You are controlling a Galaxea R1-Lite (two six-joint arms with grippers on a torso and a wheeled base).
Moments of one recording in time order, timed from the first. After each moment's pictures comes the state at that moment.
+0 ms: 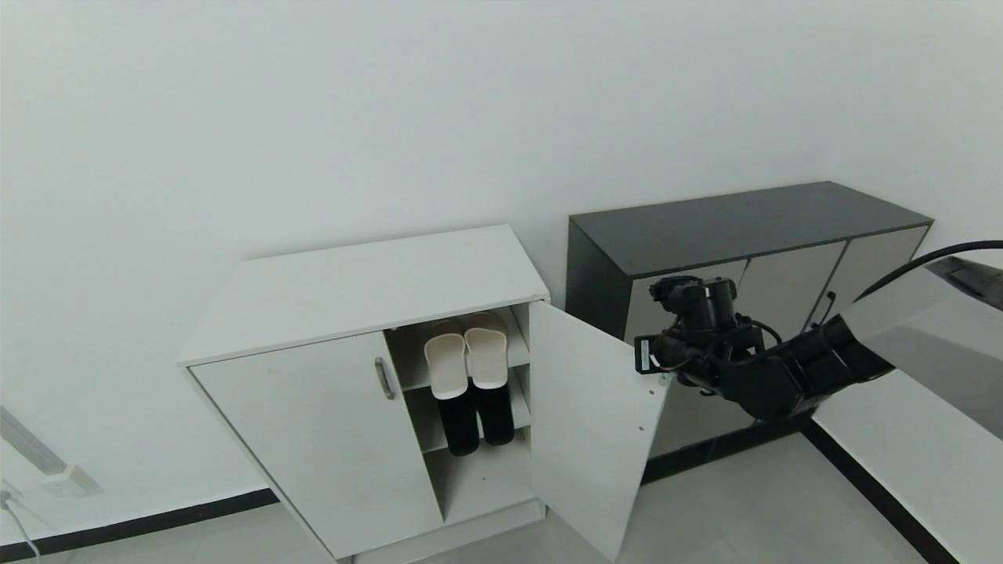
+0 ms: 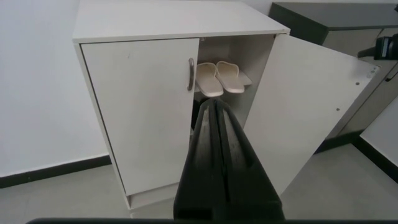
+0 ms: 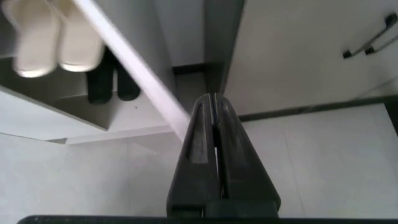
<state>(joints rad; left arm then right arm) 0.00 0.00 0.00 0.00 -0.01 -0.09 0.45 2.20 -1.23 -0.53 -0.23 0.15</state>
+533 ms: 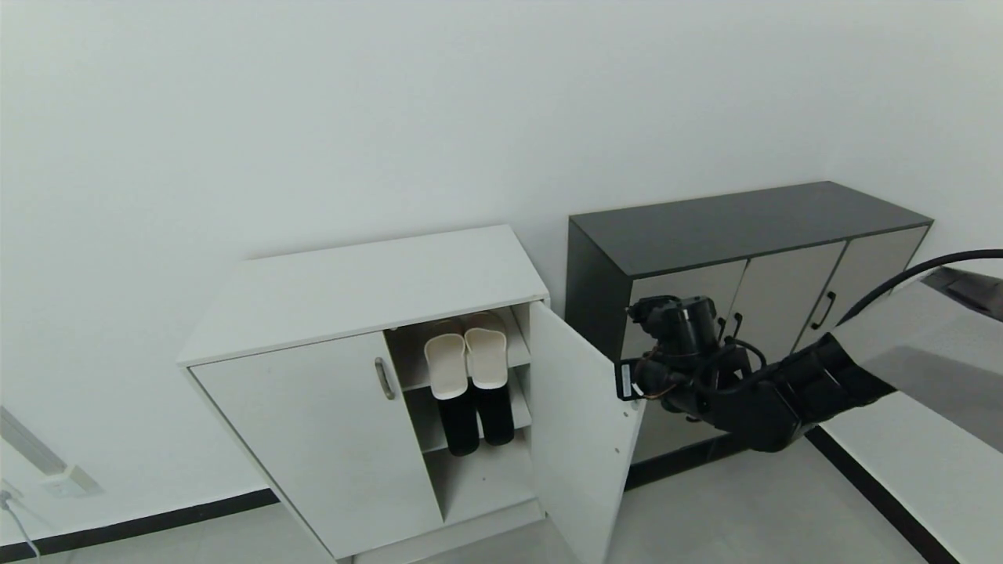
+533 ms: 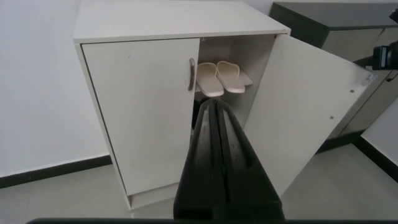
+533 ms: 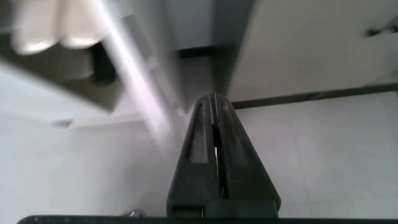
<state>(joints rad) 0.00 0.00 0.00 0.00 -0.01 -0.09 0.56 2.16 -1.13 -0.54 -0.23 0.19</state>
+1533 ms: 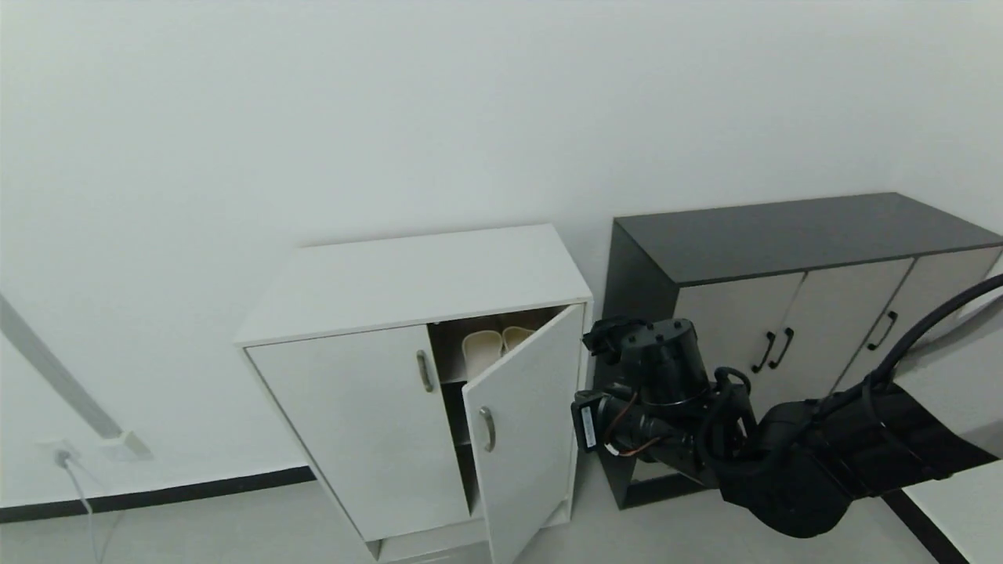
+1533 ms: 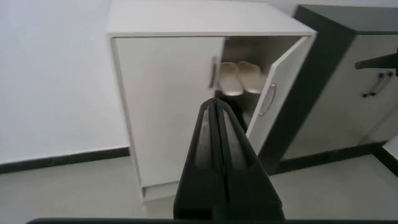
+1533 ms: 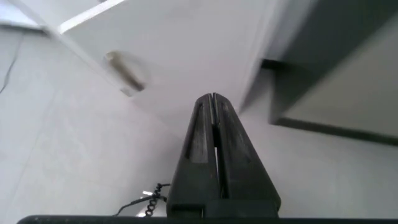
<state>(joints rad) 0.00 0.00 0.00 0.00 -0.01 -0.09 0.77 2.00 -0.97 -0.59 -0.23 0.18</state>
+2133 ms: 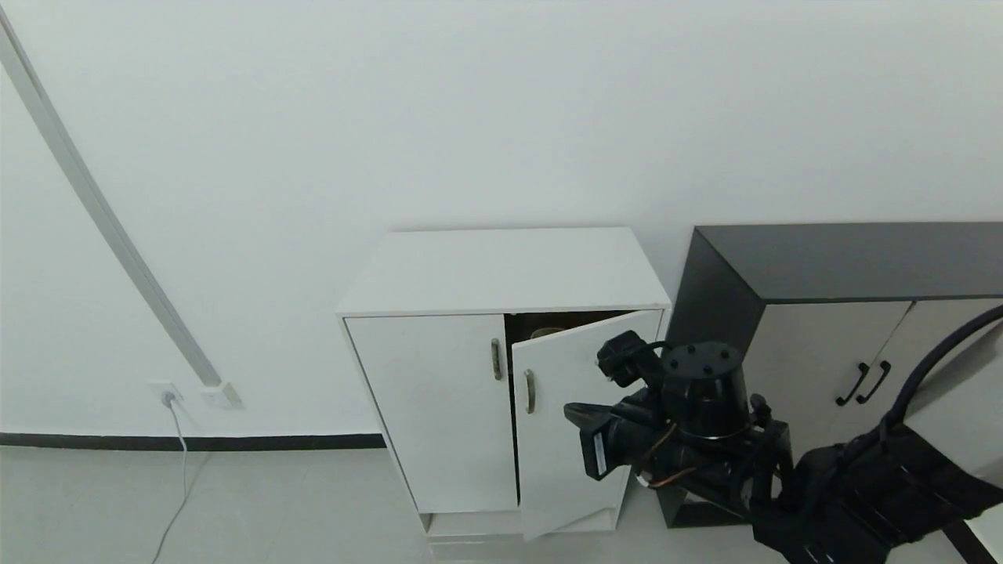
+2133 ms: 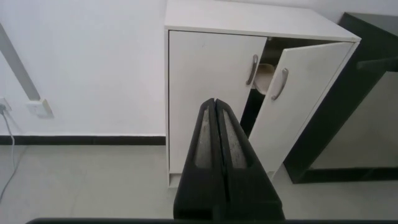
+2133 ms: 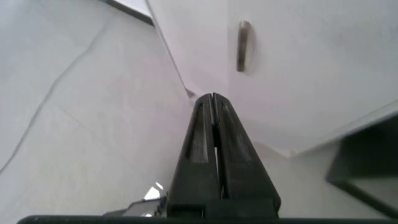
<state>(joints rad) 0.00 0.00 0.00 0.00 -0.01 -0.09 0.76 1.99 -0.75 -0.93 0.00 0.11</state>
